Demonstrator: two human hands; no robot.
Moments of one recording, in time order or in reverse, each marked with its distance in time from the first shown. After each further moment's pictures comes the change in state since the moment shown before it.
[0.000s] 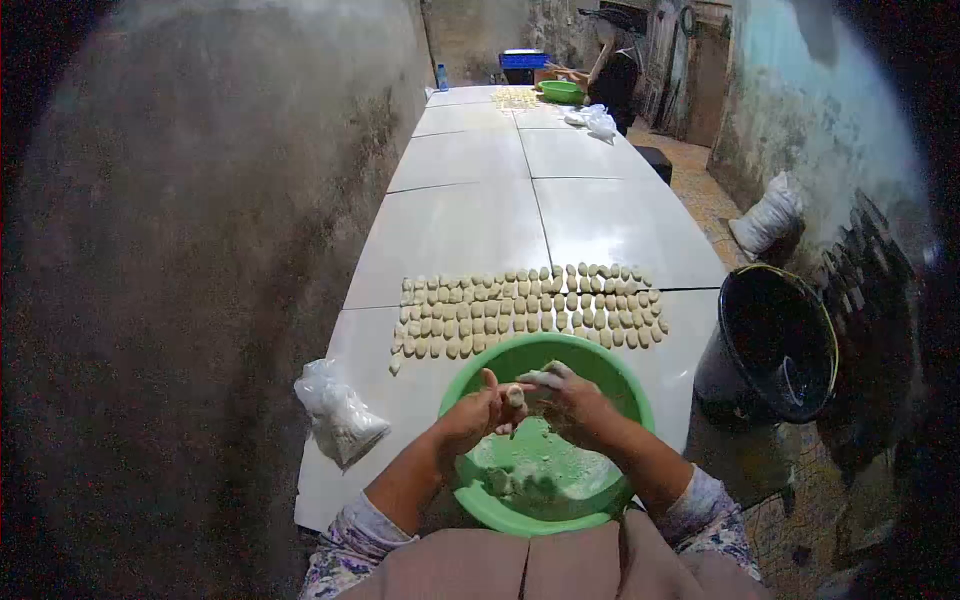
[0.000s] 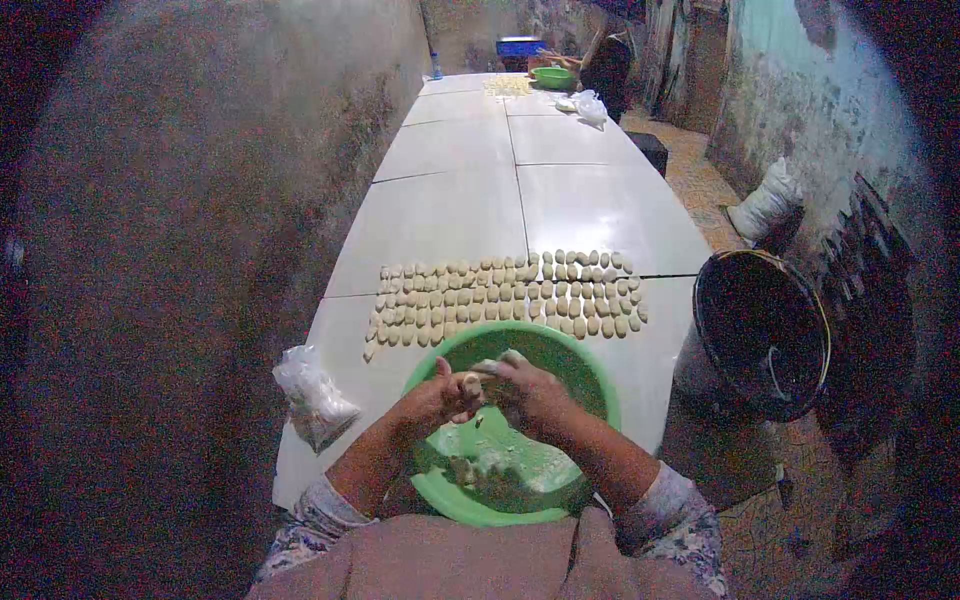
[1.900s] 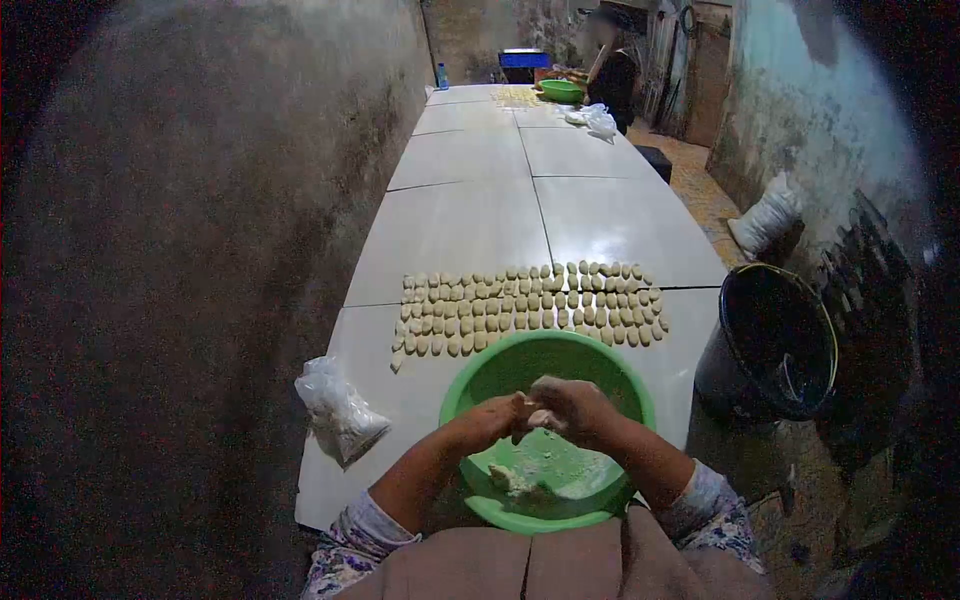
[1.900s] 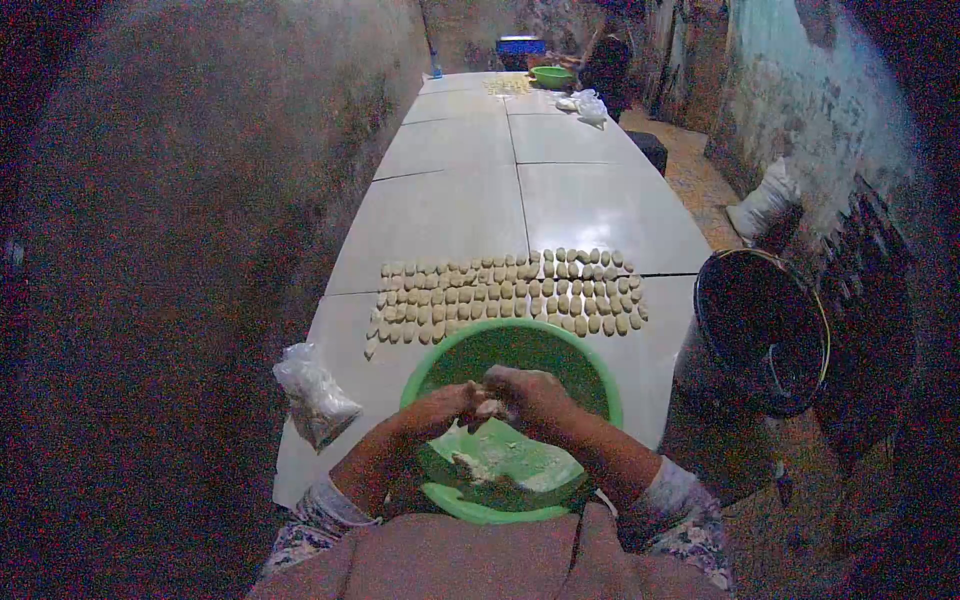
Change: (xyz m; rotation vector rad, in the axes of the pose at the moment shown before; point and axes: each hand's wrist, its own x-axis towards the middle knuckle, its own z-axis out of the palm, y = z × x) left_hand -0.005 -0.004 0.000 0.627 -0.040 0.048; right_hand -0.003 -0.008 0.000 0.023 -0.055 0.015
